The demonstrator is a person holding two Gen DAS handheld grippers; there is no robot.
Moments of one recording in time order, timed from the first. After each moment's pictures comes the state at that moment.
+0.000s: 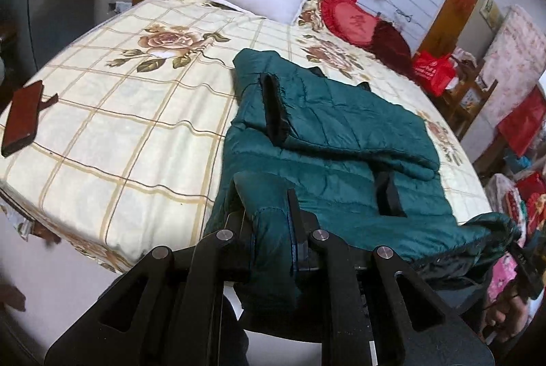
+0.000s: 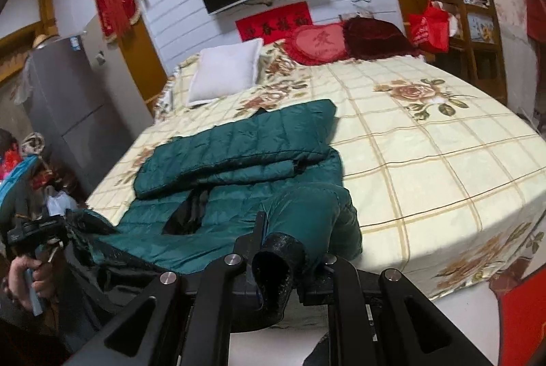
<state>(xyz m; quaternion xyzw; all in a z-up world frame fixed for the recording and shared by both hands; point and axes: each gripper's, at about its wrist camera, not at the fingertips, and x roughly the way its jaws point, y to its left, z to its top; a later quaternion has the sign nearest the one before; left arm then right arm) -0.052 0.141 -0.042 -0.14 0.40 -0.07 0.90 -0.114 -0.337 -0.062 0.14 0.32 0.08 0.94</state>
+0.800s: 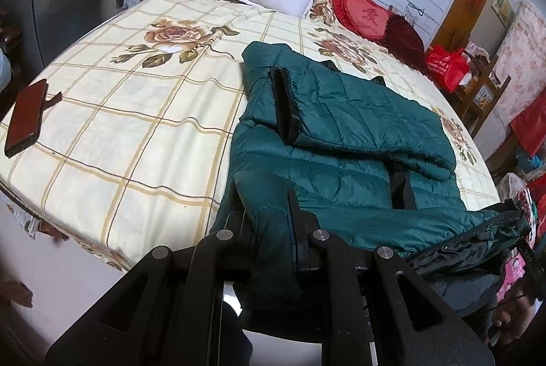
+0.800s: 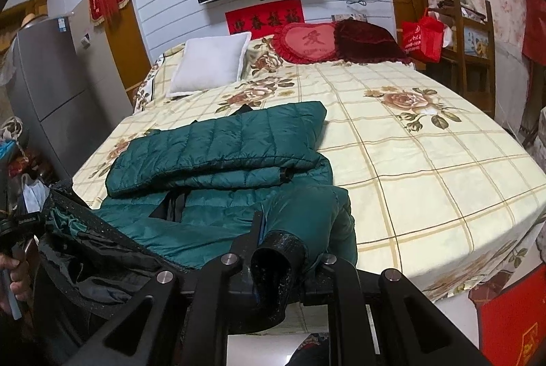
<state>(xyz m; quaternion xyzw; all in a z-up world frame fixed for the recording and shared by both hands) -0.039 0.139 -0.051 -0.13 0.41 -0.05 0.90 -0.095 -0.325 -0.062 0.11 0.32 0.06 0.94</state>
